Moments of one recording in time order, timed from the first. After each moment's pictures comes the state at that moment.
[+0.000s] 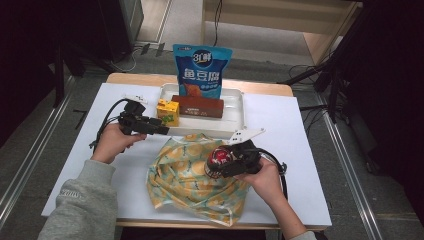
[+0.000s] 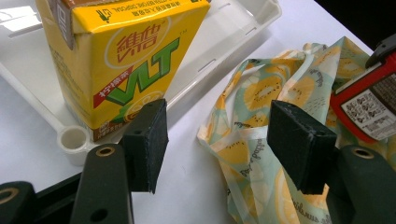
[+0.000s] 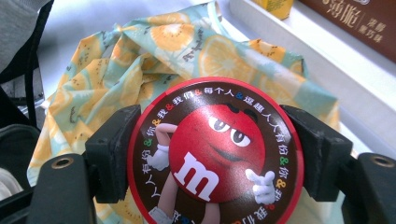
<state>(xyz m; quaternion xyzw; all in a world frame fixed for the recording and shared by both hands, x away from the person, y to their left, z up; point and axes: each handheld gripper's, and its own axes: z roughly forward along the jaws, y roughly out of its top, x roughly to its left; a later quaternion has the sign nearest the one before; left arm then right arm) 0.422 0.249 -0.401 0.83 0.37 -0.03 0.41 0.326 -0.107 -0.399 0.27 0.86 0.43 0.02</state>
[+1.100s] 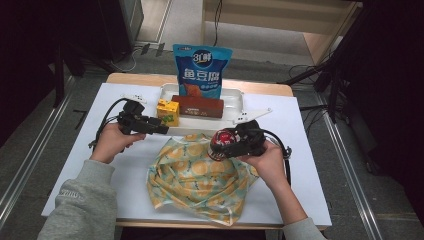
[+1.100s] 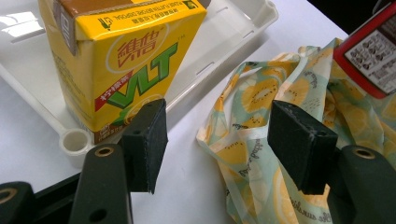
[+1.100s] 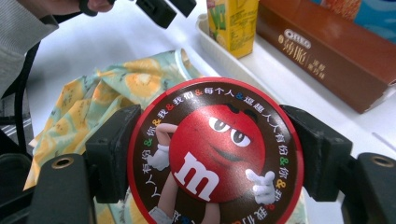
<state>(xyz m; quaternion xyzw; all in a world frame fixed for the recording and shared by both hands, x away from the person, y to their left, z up) 0.421 0.251 -0.399 0.83 0.37 -0.03 0.42 0.357 -0.113 -0.364 0.29 0.85 0.44 0.04</state>
